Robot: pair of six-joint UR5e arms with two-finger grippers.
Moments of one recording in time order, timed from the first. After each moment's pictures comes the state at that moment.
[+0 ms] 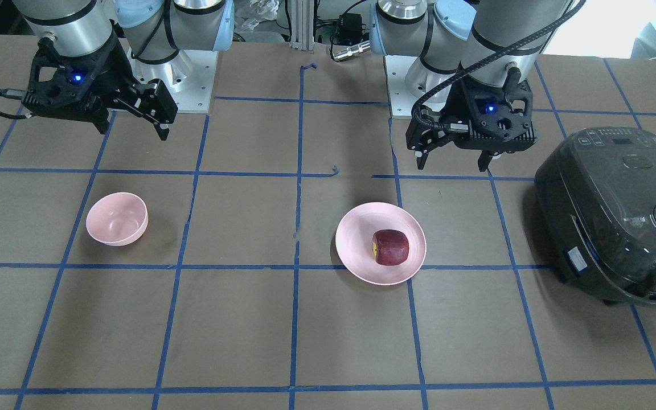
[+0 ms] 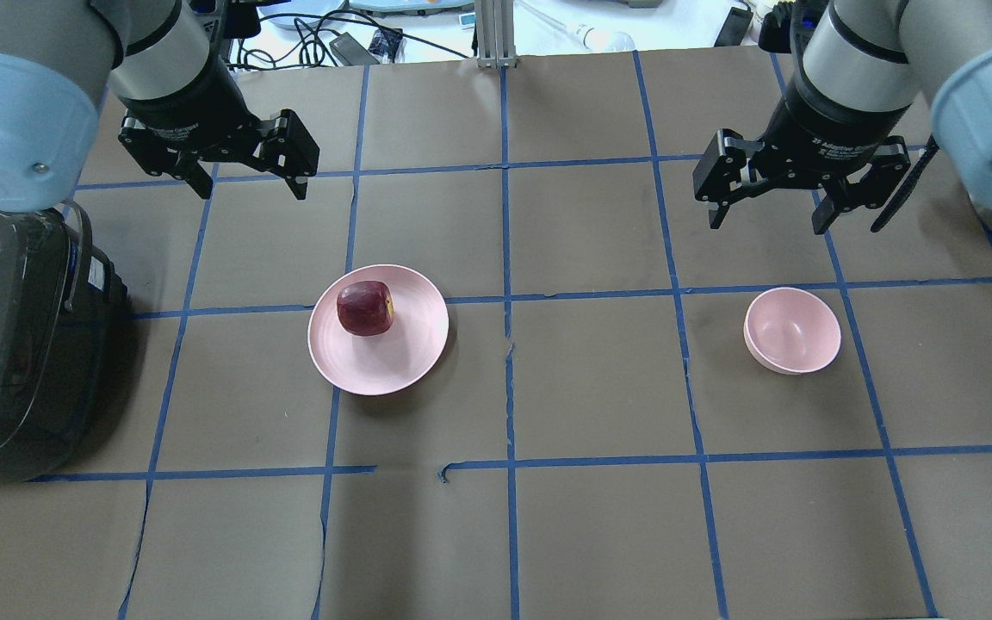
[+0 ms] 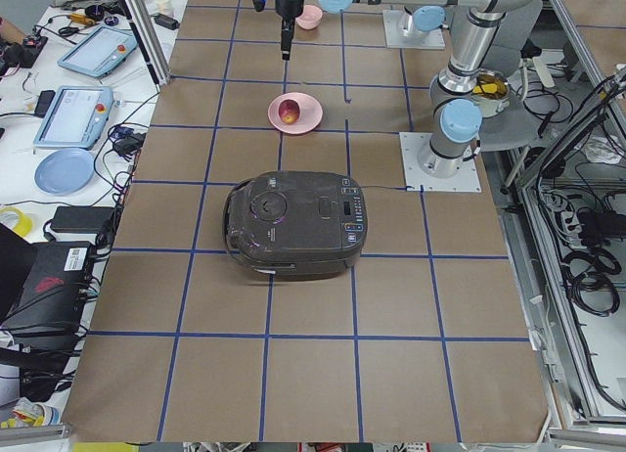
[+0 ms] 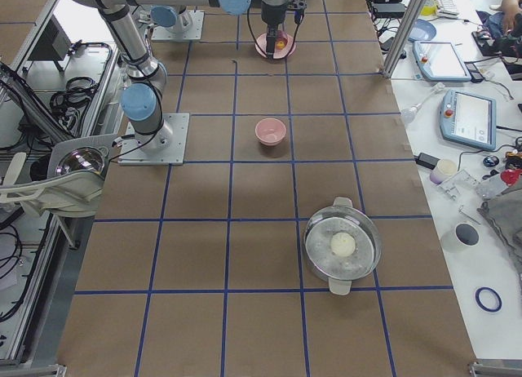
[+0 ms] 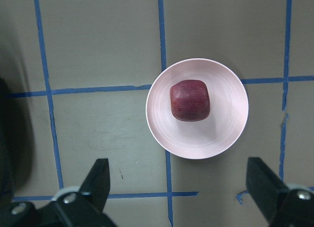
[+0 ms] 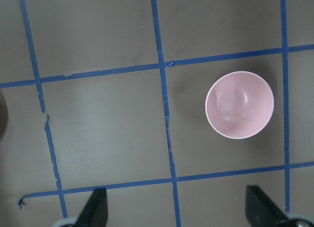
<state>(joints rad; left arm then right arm) -1.61 -1.60 -1.57 -1.46 1.61 0.00 1.56 -1.63 1.64 -1.57 -1.56 0.10</state>
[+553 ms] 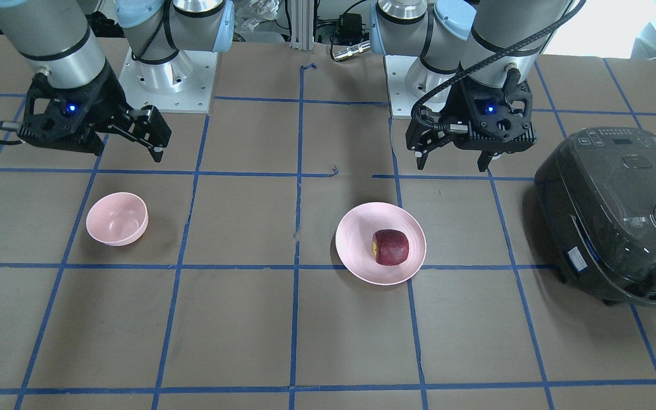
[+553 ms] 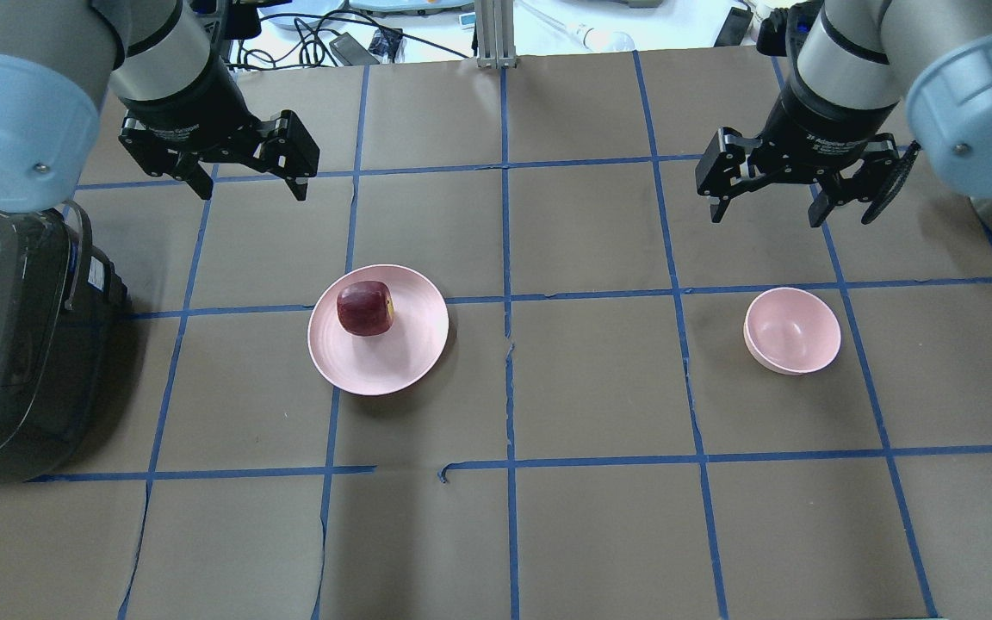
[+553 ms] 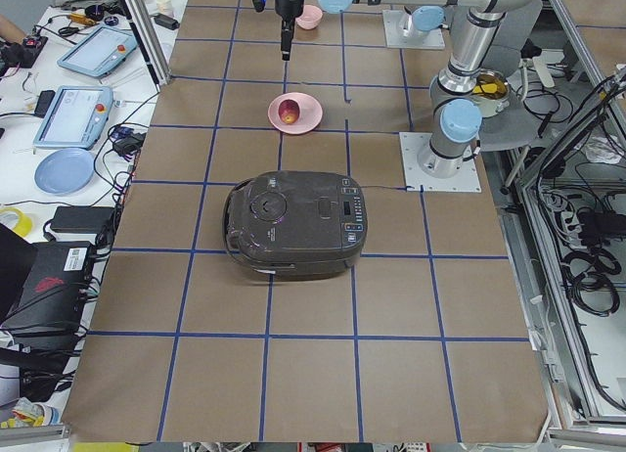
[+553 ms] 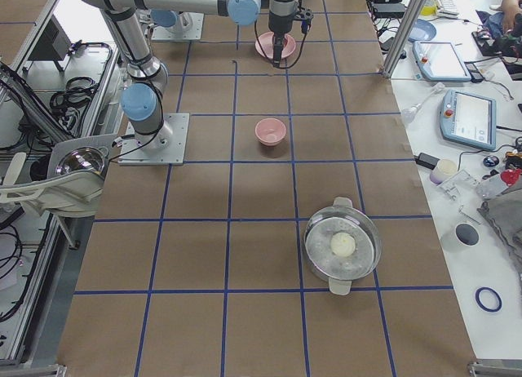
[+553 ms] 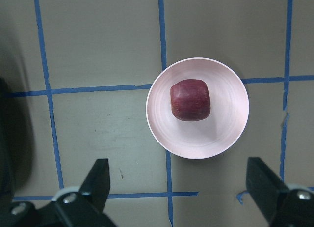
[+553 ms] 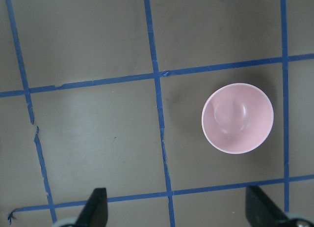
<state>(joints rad) -1.61 -1.60 -1.57 -1.46 1.61 0.00 1.52 -1.56 1.65 -1.65 -1.57 0.05</state>
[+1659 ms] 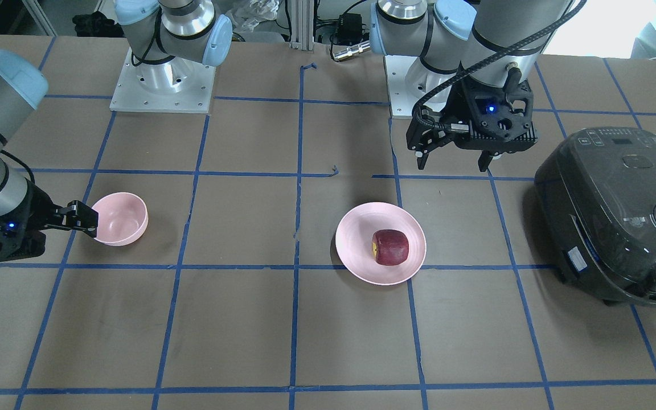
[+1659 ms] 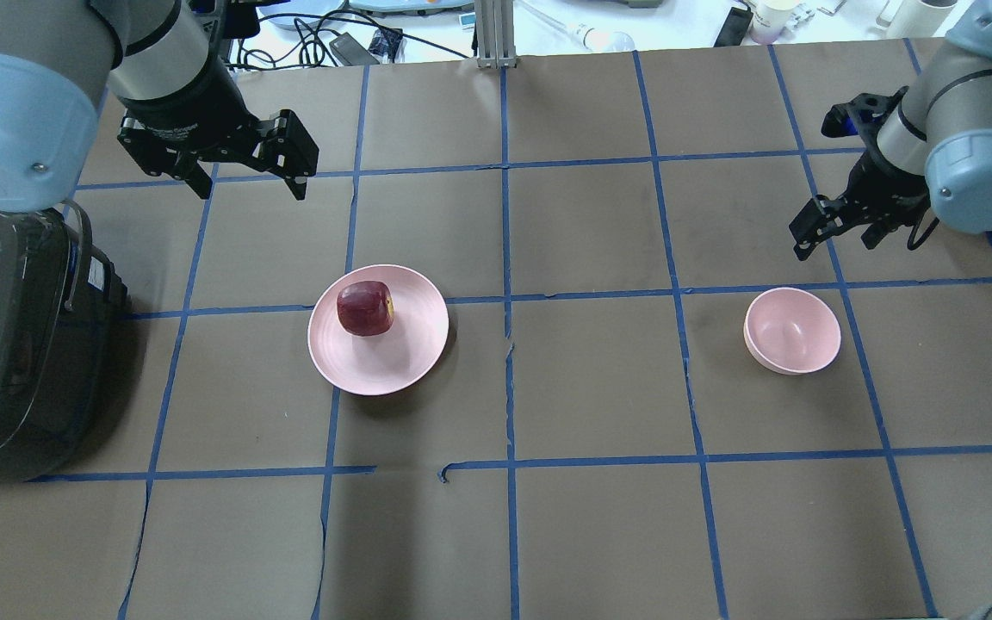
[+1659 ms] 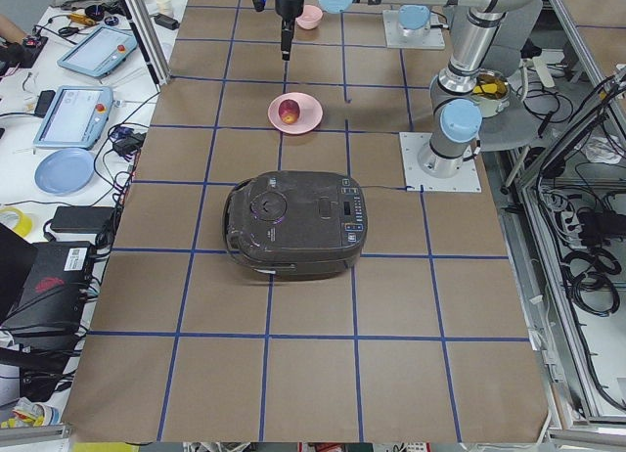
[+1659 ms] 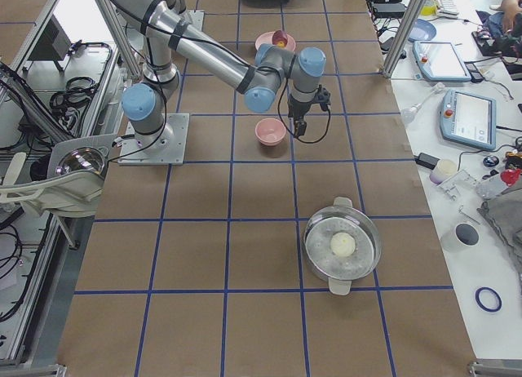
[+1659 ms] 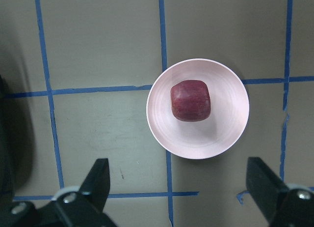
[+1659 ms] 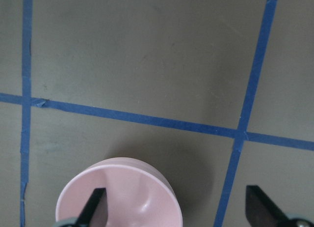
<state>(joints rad) -1.61 -1.60 -1.57 -1.46 1.61 0.00 1.23 -1.32 1.84 -2.00 -1.56 -0.50</state>
